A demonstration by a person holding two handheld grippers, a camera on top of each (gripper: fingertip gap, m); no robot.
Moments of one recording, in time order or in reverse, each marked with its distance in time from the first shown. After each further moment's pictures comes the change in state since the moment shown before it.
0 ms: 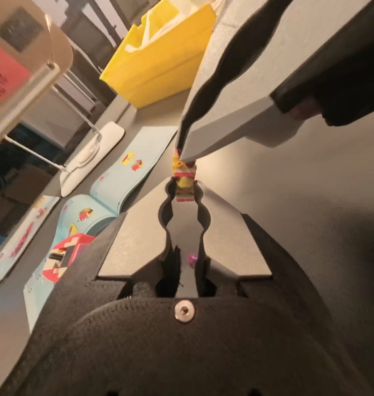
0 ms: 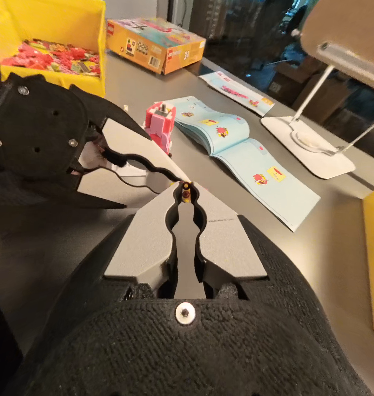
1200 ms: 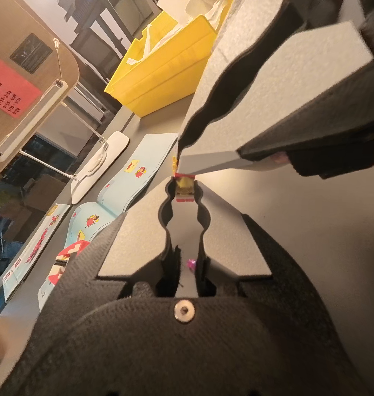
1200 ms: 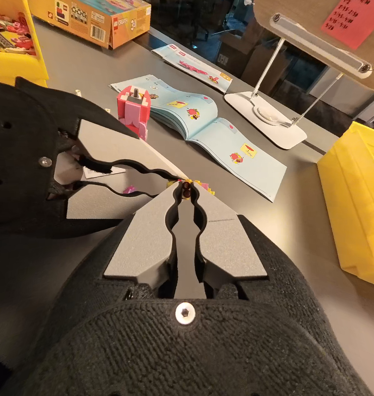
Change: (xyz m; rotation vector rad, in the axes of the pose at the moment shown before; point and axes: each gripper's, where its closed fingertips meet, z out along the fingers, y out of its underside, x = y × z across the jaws) left arm 0.004 -0.006 -0.001 0.016 -0.028 0.056; right arm 0.003 0.008 0.000 -0.099 0.266 0.033
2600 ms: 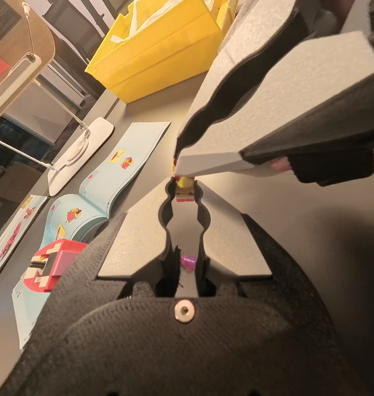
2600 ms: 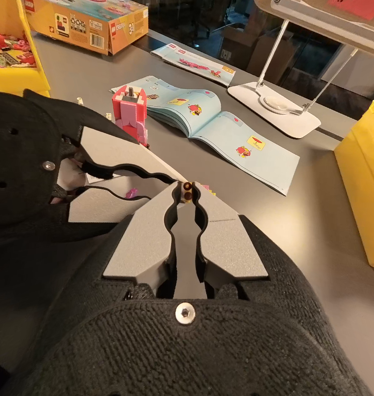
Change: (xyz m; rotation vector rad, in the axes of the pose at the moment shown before) left arm 0.007 0.010 0.006 -0.046 0.064 -0.059; right arm -0.001 0.006 0.008 0.004 -0.027 0.093
